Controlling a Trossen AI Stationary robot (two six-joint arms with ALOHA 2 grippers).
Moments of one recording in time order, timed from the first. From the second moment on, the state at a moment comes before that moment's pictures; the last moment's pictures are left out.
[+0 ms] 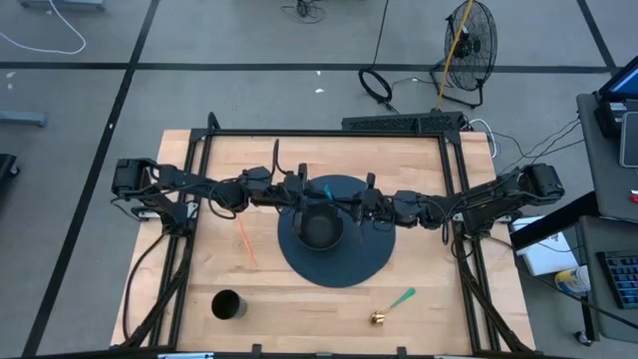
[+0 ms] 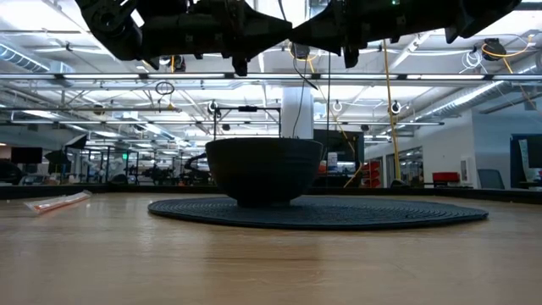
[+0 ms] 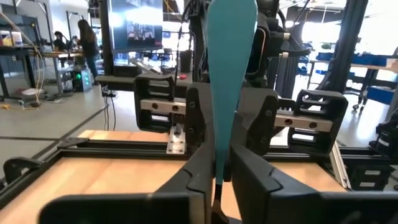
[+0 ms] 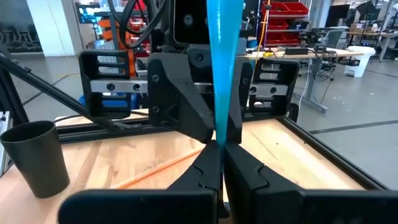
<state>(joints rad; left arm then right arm) 0.09 1.57 0.74 0.91 0.18 -0.06 0.12 1.39 0.67 0.68 0.34 0.04</state>
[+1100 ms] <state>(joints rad) 0.09 1.57 0.74 0.94 0.16 -0.03 0.12 1.39 0.68 0.66 0.35 0.10</state>
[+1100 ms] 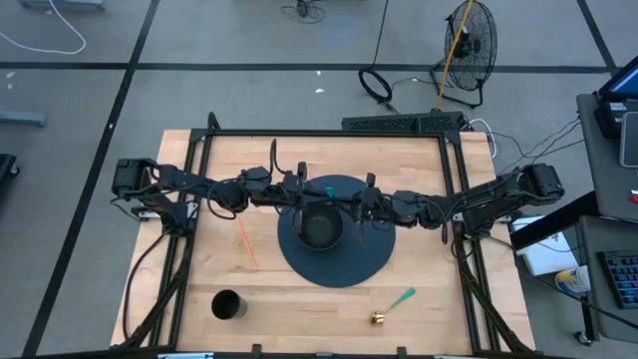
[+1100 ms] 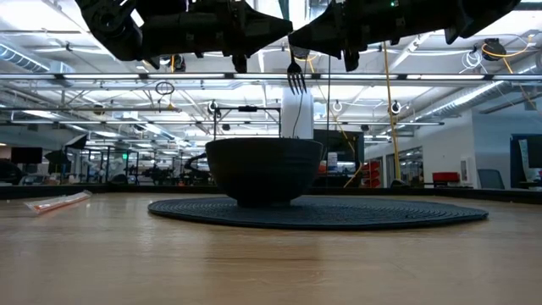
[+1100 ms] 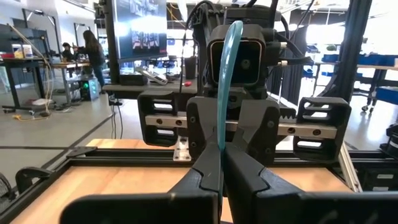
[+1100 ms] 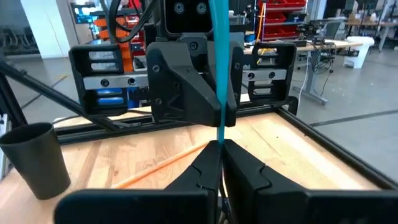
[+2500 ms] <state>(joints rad) 0.12 1.56 0.74 0.57 0.05 -0.31 0.22 1.25 0.67 0.13 0.39 0.25</state>
